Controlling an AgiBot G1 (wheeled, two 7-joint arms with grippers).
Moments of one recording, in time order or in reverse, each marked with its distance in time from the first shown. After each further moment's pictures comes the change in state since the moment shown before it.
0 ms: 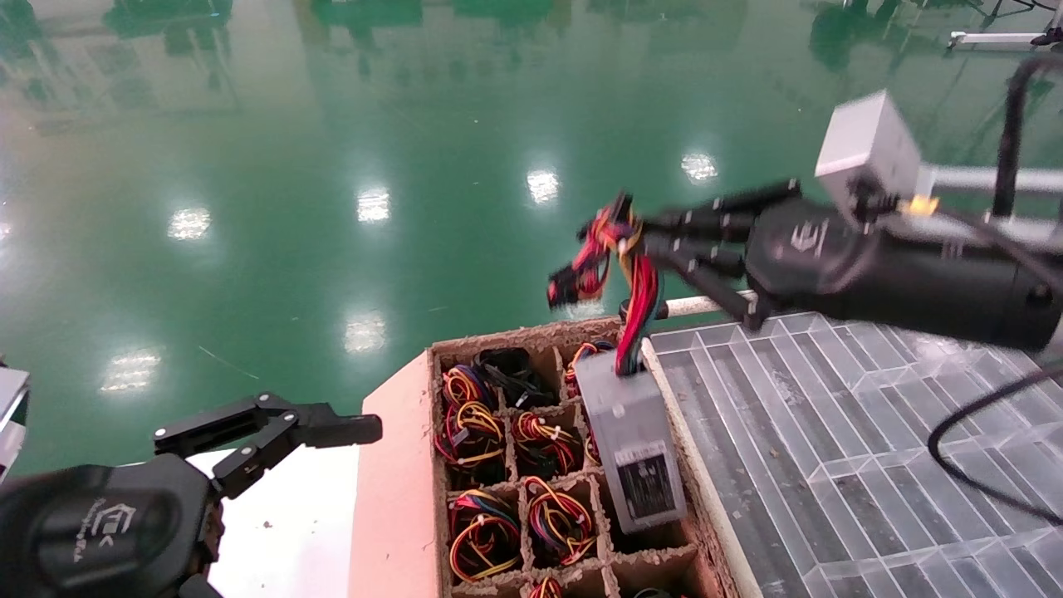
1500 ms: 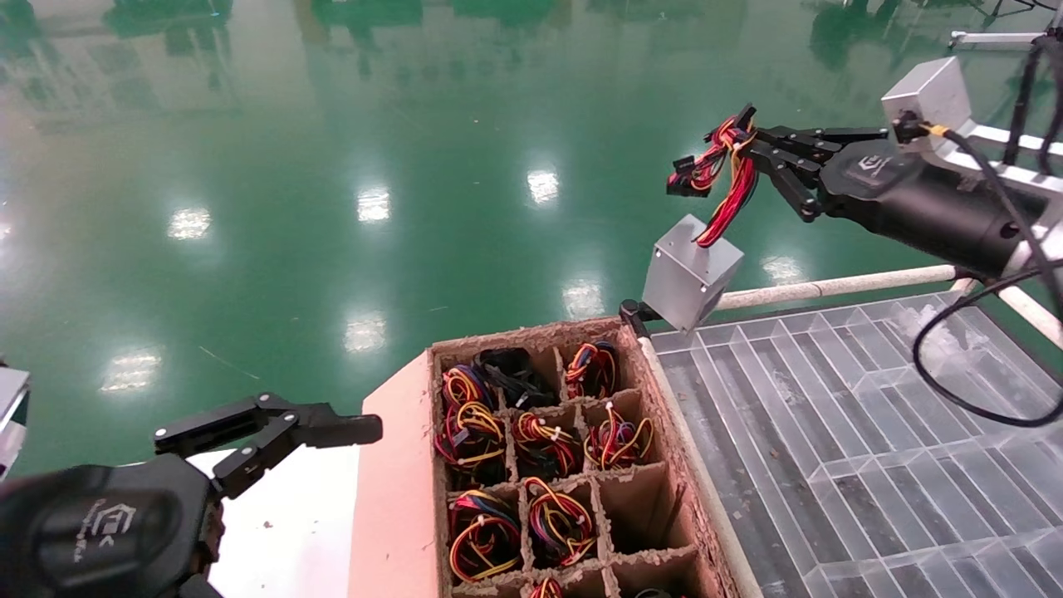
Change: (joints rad) left arm 0.000 0.000 0.000 0.000 0.000 0.000 0.000; right arm 0.246 -0.190 0.085 -0.901 0.024 0.071 -0.595
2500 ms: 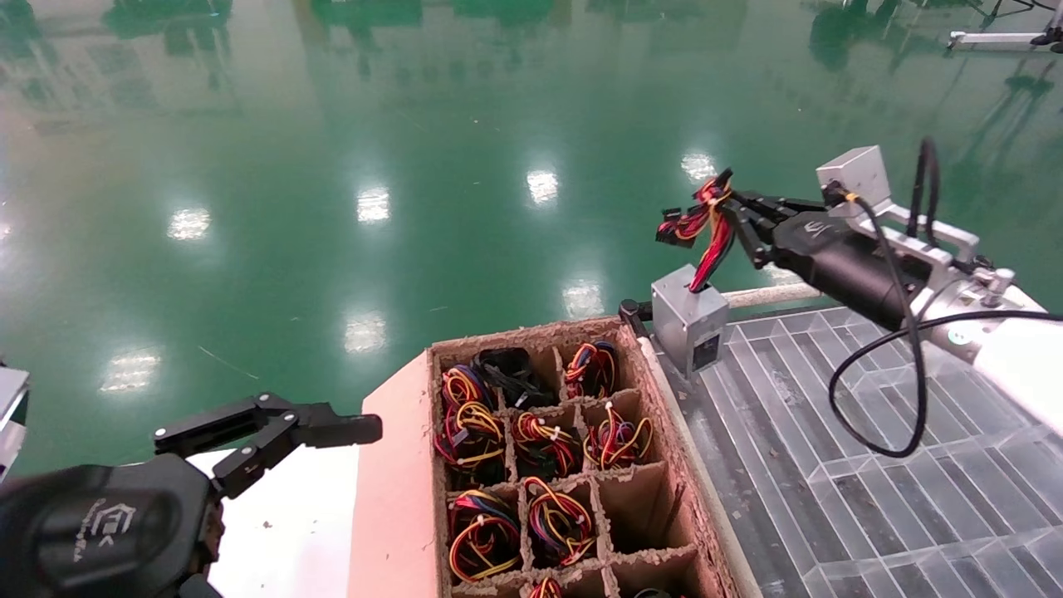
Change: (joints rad) left arm 0.000 0.000 0.000 0.000 0.000 0.000 0.000; right arm -0.077 -0.131 0.065 -0.204 0.087 0.157 -0.124
